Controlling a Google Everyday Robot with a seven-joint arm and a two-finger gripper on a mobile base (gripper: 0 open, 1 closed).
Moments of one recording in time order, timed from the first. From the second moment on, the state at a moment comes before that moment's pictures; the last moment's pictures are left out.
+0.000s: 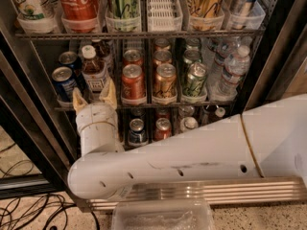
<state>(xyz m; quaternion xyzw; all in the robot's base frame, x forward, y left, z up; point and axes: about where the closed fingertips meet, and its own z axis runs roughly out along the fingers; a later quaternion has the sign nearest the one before) 0.581 0.151 0.859 -0.14 0.66 0.02 0.74</state>
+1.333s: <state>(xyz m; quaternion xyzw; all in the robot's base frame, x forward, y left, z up) 0.602 0.139 0.856 -0.12 0.66 -0.01 0.74</state>
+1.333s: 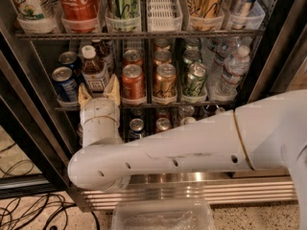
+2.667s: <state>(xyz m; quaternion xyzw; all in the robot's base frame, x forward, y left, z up) 0.607 0.142 0.846 -0.11 0.68 0.02 0.72</state>
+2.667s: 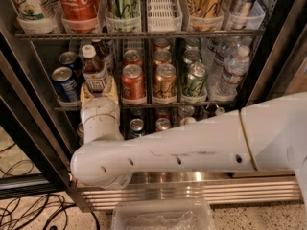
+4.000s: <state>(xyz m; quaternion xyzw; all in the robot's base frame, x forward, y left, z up) 0.602 0.131 0.869 -0.08 0.64 0.05 0.77</state>
